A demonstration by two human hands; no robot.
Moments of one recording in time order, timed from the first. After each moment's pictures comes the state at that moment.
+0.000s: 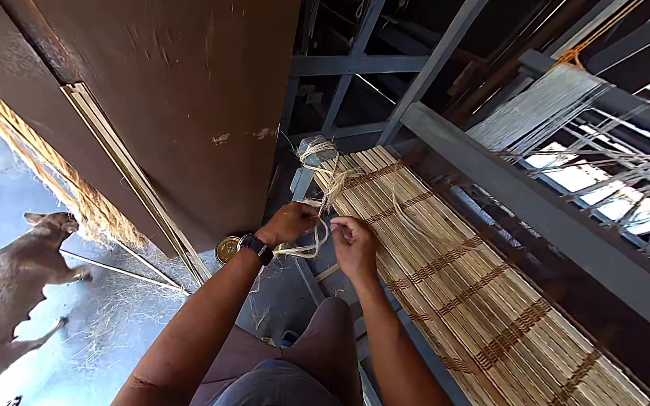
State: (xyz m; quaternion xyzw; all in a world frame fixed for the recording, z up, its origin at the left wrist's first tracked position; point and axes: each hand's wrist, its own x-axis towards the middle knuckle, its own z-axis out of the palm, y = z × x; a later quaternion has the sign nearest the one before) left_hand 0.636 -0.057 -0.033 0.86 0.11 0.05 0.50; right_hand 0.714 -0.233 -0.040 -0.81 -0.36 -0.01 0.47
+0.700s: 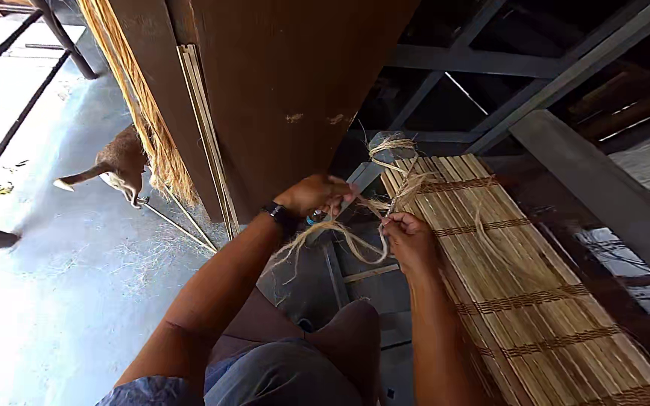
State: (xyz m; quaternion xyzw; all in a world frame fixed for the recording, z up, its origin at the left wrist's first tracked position) left_hand 0.576 -0.022 -0.006 0.65 0.15 0.10 0.74; right_hand 0.732 -0.213 -0.038 -0.77 -0.32 0.19 0.52
